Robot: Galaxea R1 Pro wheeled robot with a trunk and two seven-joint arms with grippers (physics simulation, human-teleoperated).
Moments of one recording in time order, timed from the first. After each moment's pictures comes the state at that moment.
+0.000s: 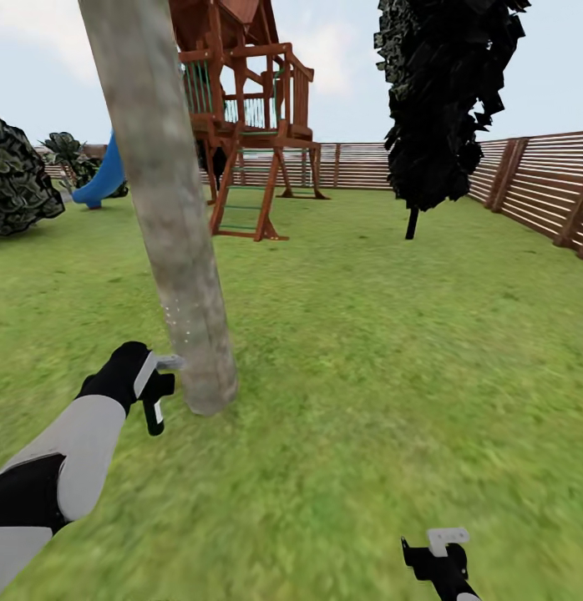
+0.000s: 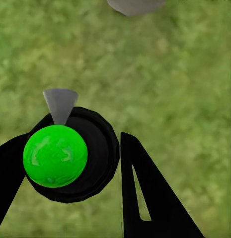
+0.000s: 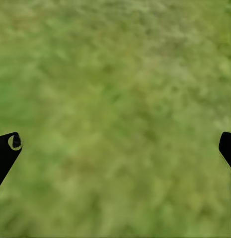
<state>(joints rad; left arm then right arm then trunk) -1.11 0.09 0.25 -0.49 -0.18 0.98 0.06 -0.50 -0.08 -0.44 -0.06 0.50 -0.42 -0.07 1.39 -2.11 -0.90</state>
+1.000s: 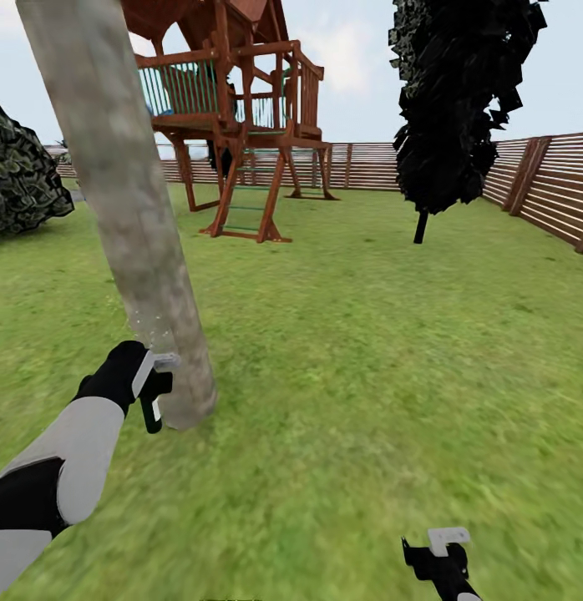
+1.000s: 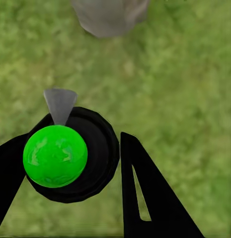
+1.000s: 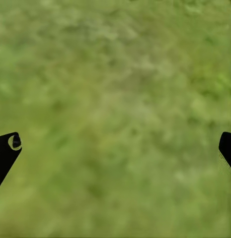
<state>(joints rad) -1.10 0.09 0.26 -0.53 -0.18 0.99 0.06 -0.50 -0.08 -0.44 -0.06 0.50 -0.42 -0.06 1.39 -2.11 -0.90</state>
